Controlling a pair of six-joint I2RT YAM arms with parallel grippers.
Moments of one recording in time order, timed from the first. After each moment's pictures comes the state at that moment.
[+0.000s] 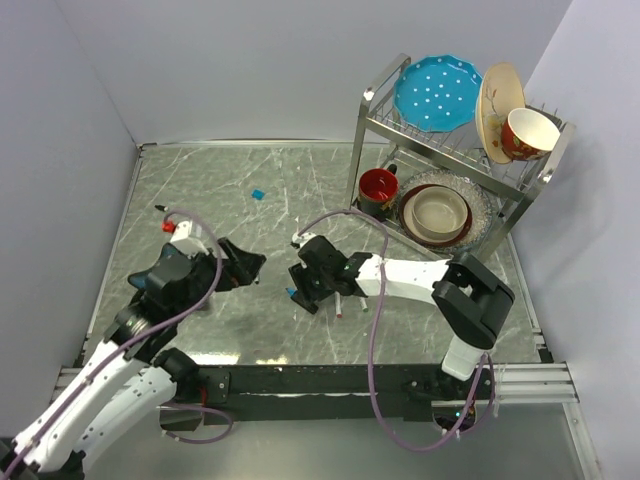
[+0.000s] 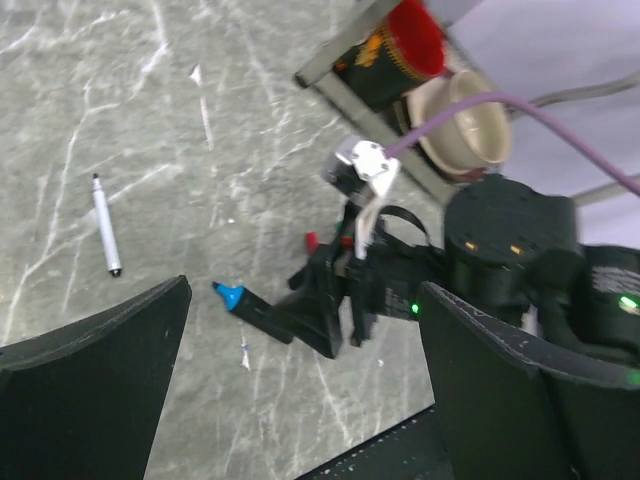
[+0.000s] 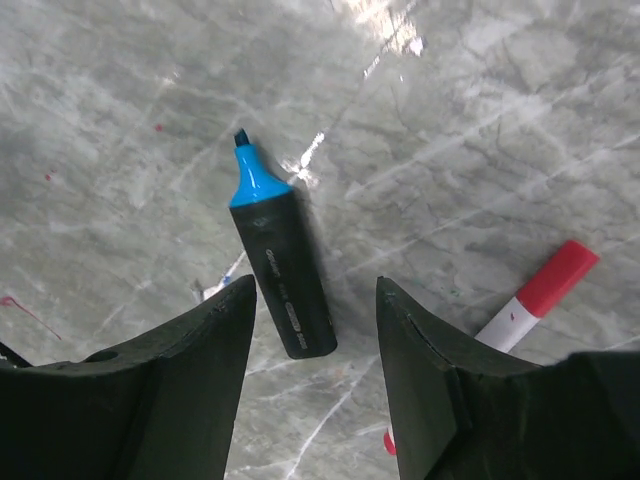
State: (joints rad) left arm -0.59 0.54 0.65 -0.39 -0.10 -0.73; right arm 0.95 1.71 1.00 -0.24 0.02 0.38
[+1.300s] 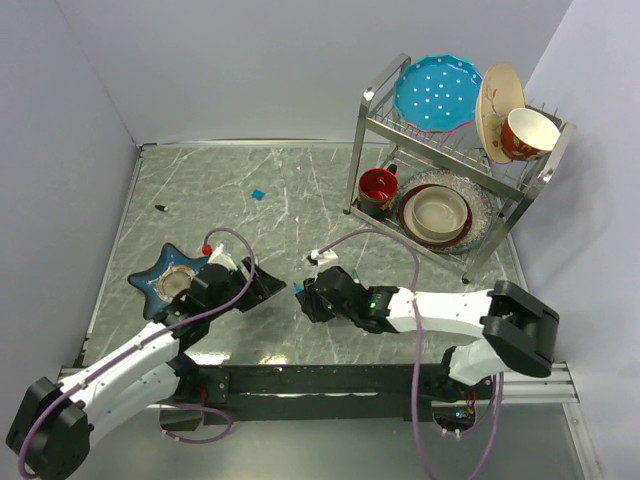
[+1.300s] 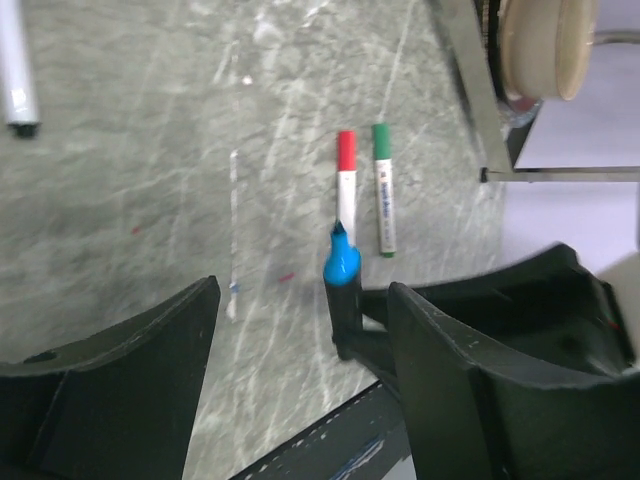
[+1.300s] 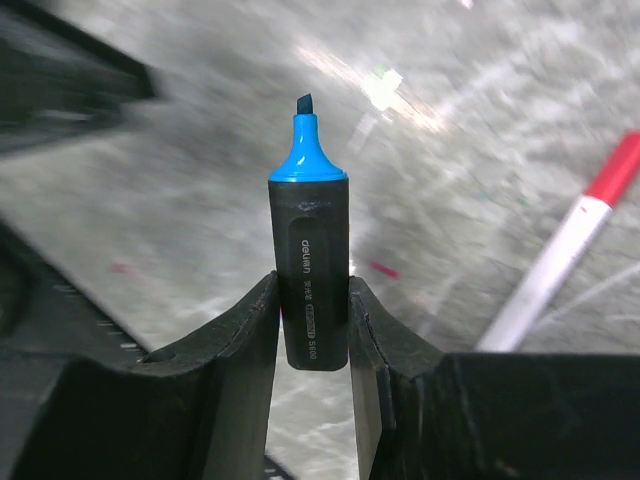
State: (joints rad) left arm -0.60 0.78 0.31 -0.01 0.09 -1.04; right arm 1.11 1.43 0.71 -0.01 0.20 0.59
